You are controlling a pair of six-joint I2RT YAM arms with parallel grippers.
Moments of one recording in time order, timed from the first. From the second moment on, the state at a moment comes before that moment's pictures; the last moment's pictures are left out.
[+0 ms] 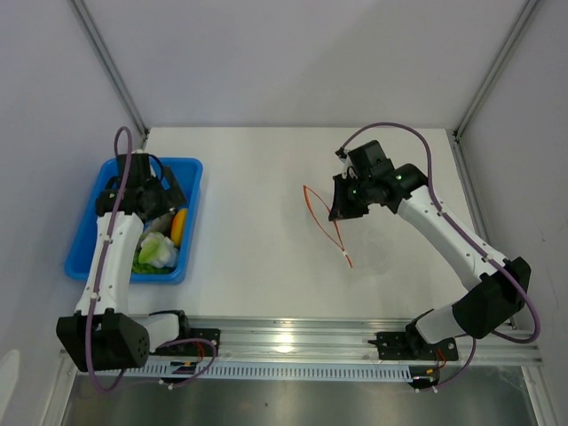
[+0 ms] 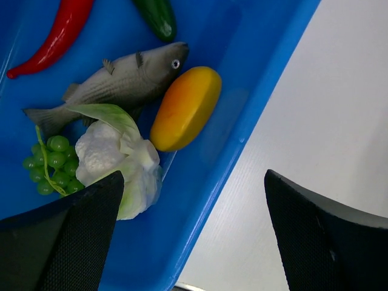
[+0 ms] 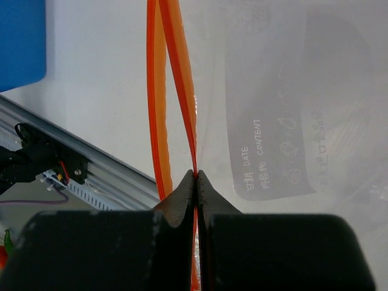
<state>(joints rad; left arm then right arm) 0.09 1.15 1.18 -0.87 -0.13 -0.36 0.56 1.46 1.44 -0.92 -0.23 0.41</state>
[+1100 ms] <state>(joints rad) 0.23 1.68 1.30 -0.83 -0.32 -0.17 0.47 1.54 1.46 -0.94 -0.34 0.47</state>
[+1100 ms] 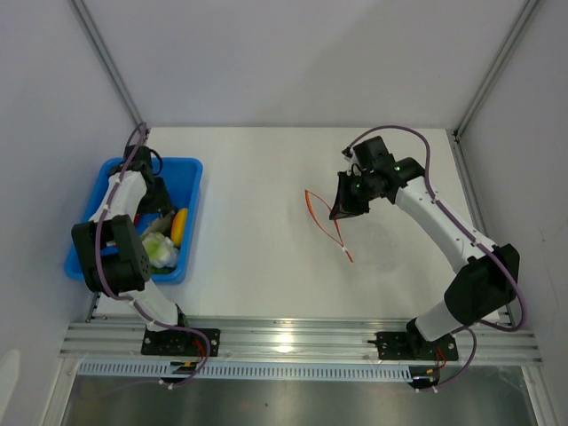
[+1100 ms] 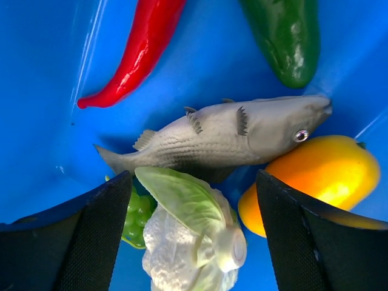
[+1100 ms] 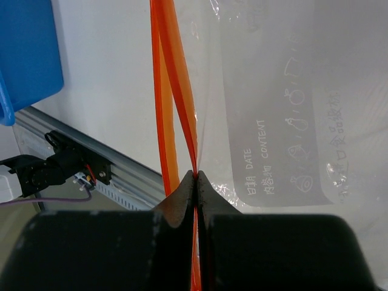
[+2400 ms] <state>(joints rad) 0.17 1.97 1.46 -0.88 -0.29 -0.01 0.36 1.40 1.29 -0.88 -0.46 0.41</state>
